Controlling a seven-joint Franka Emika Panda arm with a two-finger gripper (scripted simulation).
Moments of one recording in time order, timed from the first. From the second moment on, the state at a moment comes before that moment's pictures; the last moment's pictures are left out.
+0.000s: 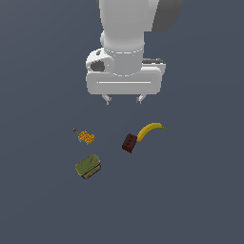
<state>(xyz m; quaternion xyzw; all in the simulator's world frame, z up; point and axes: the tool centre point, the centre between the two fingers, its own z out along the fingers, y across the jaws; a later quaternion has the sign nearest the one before) 0.005 0.006 0.338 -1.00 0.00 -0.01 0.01</state>
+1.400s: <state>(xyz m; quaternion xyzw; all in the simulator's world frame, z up) 0.013 -0.057 0.261 -0.99 -0.15 -0.01 0.01</state>
